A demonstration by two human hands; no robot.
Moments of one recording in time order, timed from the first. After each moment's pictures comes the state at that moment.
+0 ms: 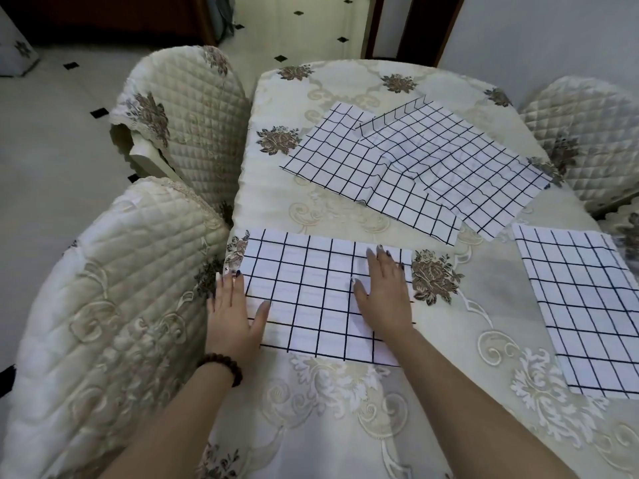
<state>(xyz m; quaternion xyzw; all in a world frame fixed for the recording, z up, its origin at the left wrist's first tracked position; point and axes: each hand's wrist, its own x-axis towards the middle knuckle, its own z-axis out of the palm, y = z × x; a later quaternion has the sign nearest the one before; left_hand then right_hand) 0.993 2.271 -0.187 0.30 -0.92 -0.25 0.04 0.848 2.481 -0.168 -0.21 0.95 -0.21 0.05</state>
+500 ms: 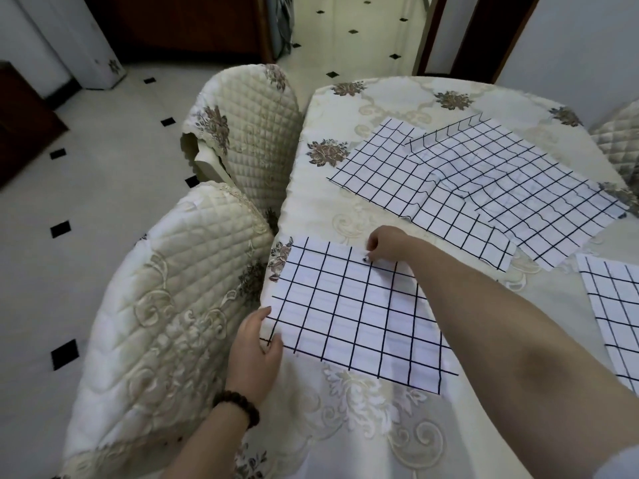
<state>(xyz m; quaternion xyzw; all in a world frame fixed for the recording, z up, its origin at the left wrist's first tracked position) 1.039 2.284 -0.159 0.37 -0.83 -0.40 0.12 0.727 2.376 -0.135 -0.33 0.90 -0.07 0.29</state>
